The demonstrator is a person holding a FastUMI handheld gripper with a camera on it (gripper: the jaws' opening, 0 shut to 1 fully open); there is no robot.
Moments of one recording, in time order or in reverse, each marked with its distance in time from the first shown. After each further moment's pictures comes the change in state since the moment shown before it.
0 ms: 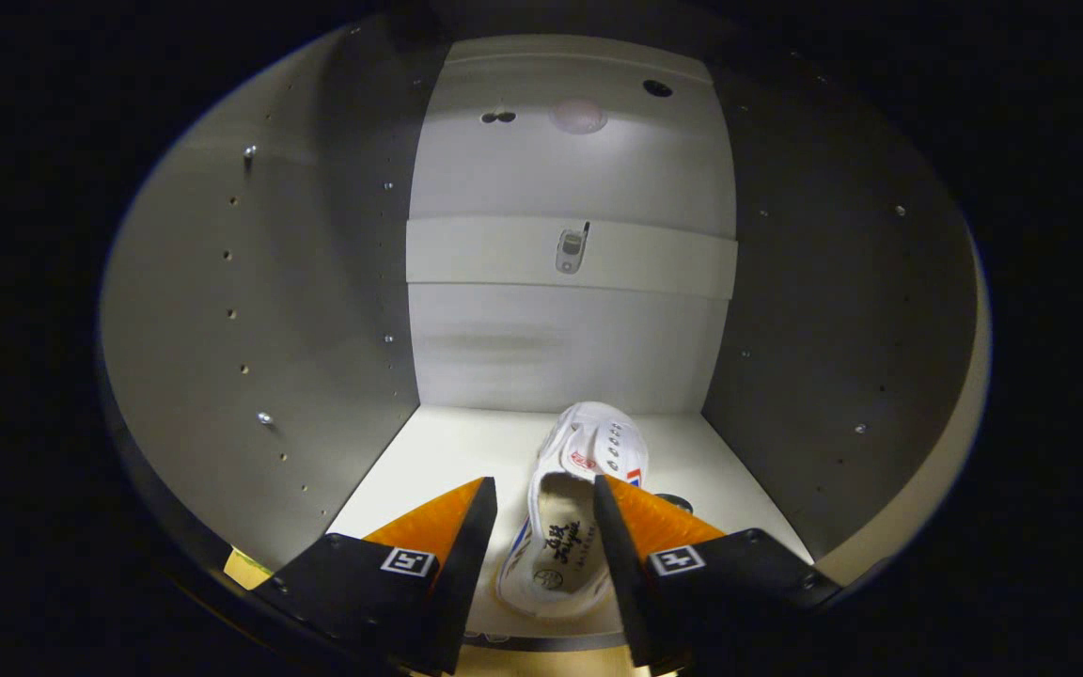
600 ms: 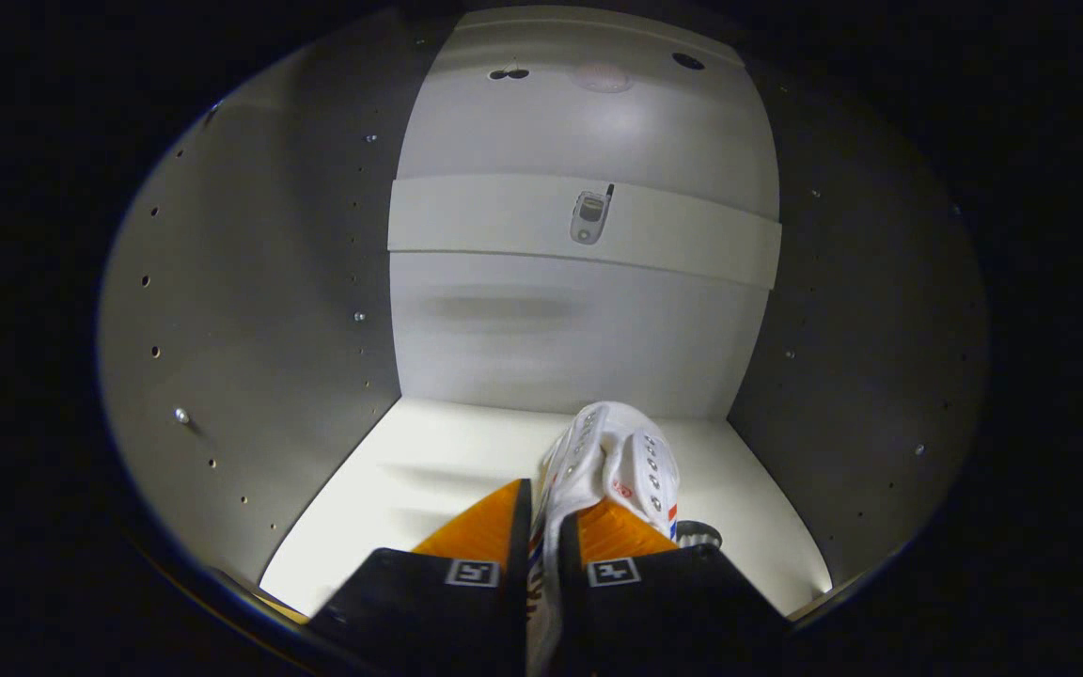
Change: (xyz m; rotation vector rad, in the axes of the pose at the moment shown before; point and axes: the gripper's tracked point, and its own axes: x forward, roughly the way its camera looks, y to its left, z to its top) arm 0.071 0.004 -0.019 -0.061 0.061 0.010
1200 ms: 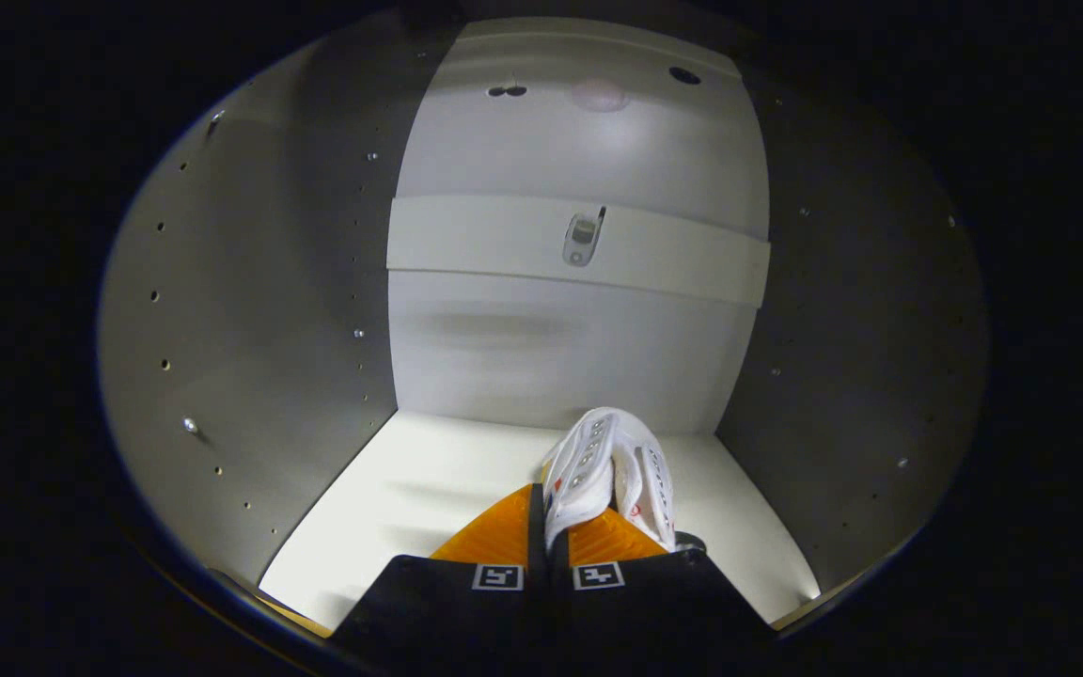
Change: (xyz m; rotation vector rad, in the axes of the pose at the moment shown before) arm 0.004 -0.002 0.014 0.014 -0.059 0.011
